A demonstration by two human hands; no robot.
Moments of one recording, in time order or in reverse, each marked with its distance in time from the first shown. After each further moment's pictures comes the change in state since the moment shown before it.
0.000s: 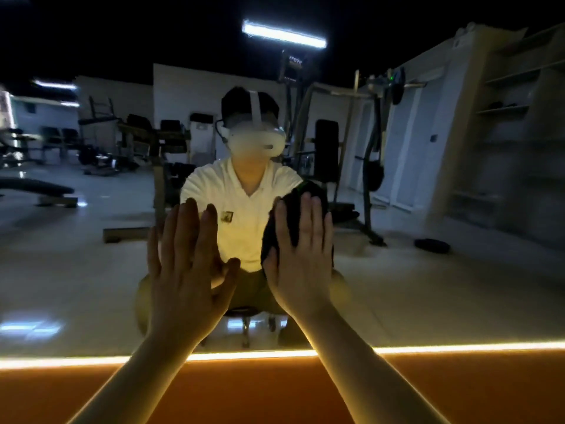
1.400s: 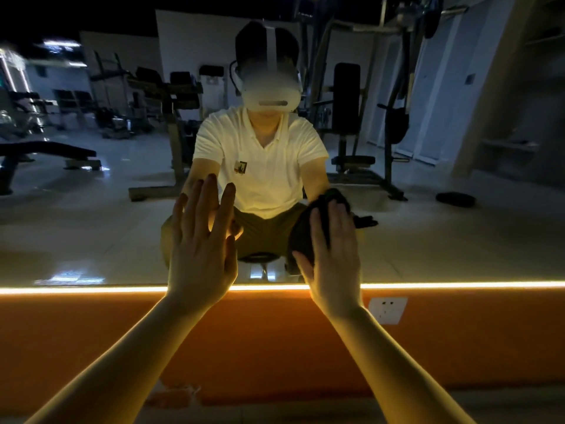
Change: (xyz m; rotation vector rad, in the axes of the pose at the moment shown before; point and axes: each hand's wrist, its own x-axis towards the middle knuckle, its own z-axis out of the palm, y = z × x) left_hand -0.051 -0.016 -0.017 -0.138 -0.190 0.031; right_hand -0.114 0.002 0.006 0.138 -0.152 0.110
